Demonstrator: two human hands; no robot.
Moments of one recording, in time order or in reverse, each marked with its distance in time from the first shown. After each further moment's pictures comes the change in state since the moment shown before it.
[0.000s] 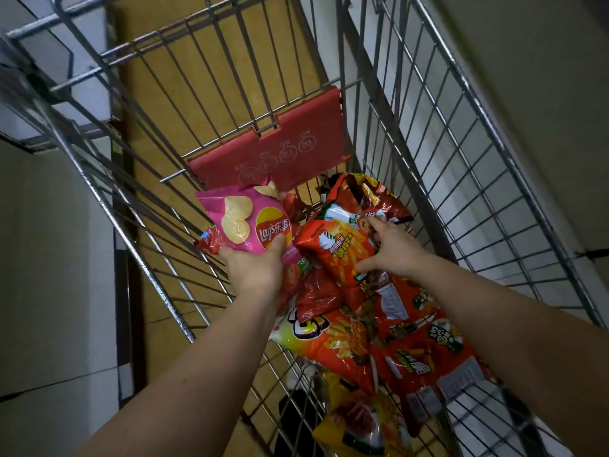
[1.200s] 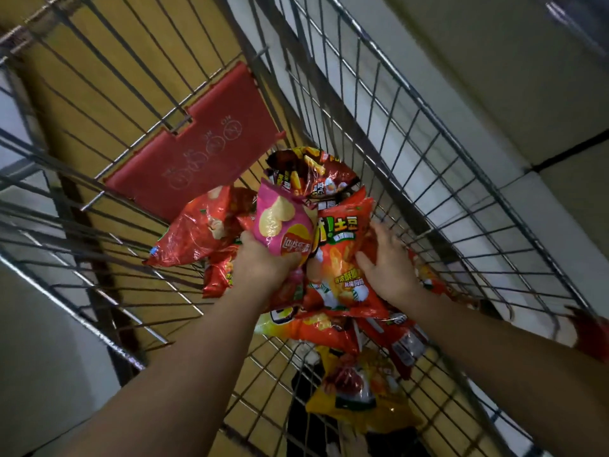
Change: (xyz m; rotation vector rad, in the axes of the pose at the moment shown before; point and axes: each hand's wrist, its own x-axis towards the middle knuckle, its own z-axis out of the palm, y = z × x) left_hand -0.021 -0.011 0.034 0.826 -0.414 0.254; right_hand -0.070 0.051 0.056 0.316 0.372 0.182
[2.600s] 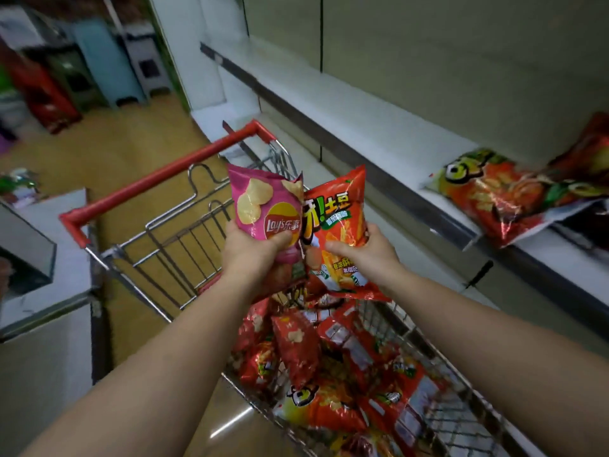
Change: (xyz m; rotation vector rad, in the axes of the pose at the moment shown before) left_hand -0.144 0.089 -0.167 -0.510 0.220 0.494; right_hand -0.102 -0.172 -0.141 0.562 0.240 -0.201
